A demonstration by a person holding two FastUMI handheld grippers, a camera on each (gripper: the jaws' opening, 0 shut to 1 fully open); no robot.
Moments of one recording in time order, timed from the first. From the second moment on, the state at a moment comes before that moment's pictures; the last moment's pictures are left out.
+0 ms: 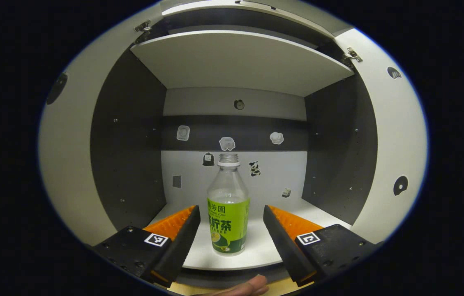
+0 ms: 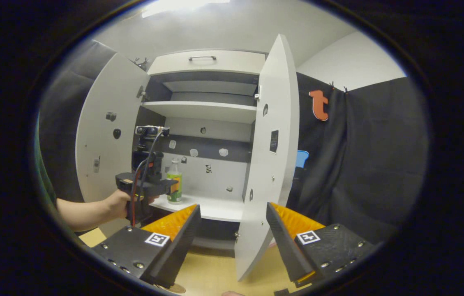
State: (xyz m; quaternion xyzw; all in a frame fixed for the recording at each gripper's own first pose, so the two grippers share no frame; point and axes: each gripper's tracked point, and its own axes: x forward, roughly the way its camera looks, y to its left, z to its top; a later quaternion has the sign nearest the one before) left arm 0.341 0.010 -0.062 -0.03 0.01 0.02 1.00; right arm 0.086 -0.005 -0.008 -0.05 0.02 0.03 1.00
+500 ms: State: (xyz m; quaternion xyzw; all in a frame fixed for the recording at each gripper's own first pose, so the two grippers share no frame) left arm 0.393 0.017 -0.073 -0.04 0.00 0.02 1.00; right arm 0.084 -0.028 -0.028 -0.03 0.05 -0.01 1.00
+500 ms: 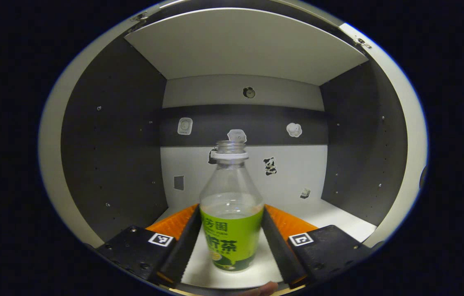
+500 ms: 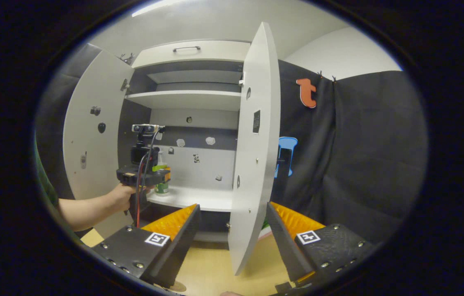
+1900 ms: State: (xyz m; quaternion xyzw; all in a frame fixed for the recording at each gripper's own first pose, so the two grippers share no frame) left arm 0.099 -0.054 -0.127 -0.02 0.00 -0.05 1.00; right arm -0.005 -0.023 -0.062 0.06 0.05 0.10 0.99
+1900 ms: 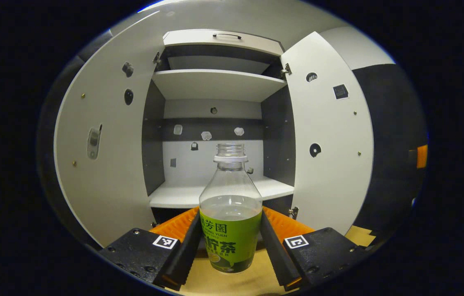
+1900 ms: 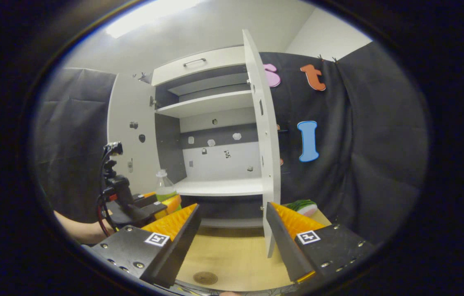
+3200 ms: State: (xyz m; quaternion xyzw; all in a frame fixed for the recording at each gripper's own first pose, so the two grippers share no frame) left arm -0.001 -0.145 -0.343 -0.04 0.08 -0.26 0.96; right arm 0.020 -0.024 -0.057 0.19 0.09 0.03 0.98
